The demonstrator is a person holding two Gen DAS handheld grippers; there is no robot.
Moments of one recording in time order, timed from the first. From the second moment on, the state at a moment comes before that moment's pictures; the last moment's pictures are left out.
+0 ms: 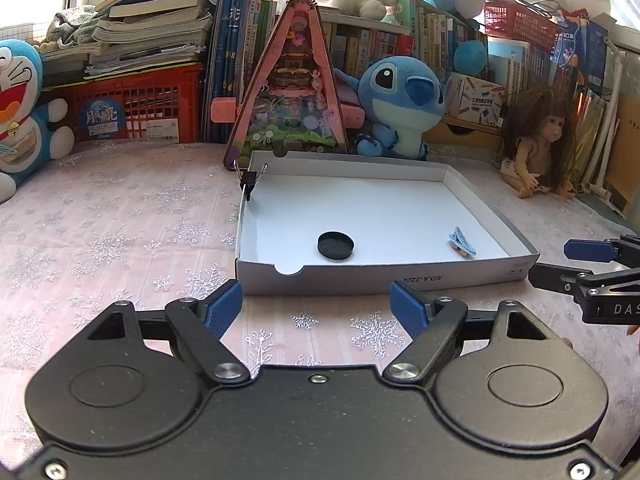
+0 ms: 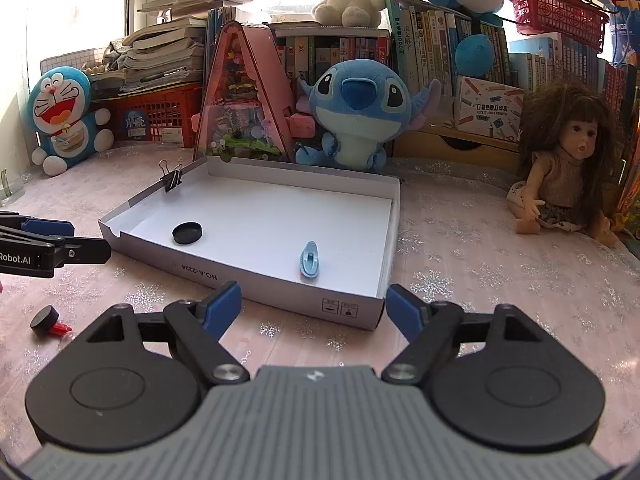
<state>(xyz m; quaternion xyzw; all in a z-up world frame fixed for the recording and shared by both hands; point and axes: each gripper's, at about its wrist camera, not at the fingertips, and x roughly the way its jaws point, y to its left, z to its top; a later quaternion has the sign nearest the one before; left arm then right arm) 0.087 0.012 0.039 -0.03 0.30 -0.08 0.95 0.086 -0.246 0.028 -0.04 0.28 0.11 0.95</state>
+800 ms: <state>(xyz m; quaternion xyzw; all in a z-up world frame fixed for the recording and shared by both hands) 0.018 0.026 0.011 -0.03 0.31 -0.08 0.95 0.024 -0.267 -0.008 -0.04 0.26 0.06 0.96</state>
